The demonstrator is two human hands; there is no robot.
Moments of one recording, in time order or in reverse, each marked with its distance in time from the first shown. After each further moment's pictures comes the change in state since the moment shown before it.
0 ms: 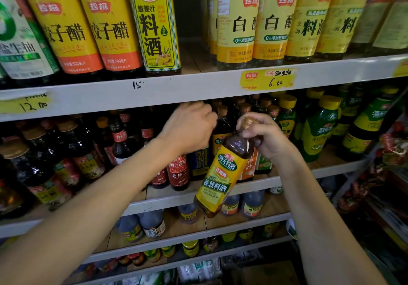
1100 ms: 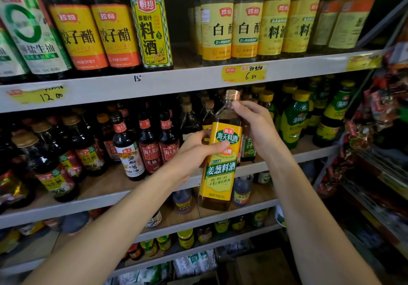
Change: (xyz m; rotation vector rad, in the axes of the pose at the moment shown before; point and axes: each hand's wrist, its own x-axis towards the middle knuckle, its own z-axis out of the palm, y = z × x) left_hand -0.060 0.091 -0.035 -1.698 -0.227 -0.705; right_hand -0.068 -0.038 0.031 0.029 0.333 -0.057
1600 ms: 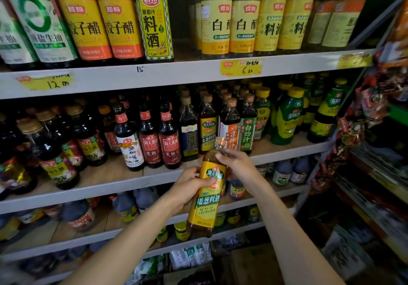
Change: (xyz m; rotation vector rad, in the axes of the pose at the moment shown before) left_hand -0.047 -0.088 0.012 -0.073 0.075 -0.257; right_hand -0.068 0.082 0.001 -0.200 -0.092 0.361
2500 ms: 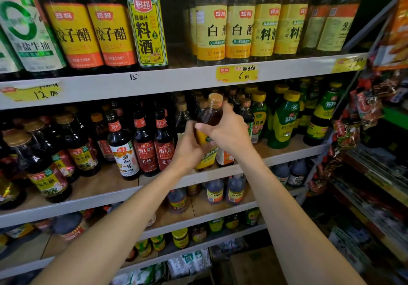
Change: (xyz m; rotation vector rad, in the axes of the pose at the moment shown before) left_hand 0.062 0.069 -0.009 0.366 0.257 0.510; right_hand 0.036 -0.090 0.017 -0.669 0.362 -0.407
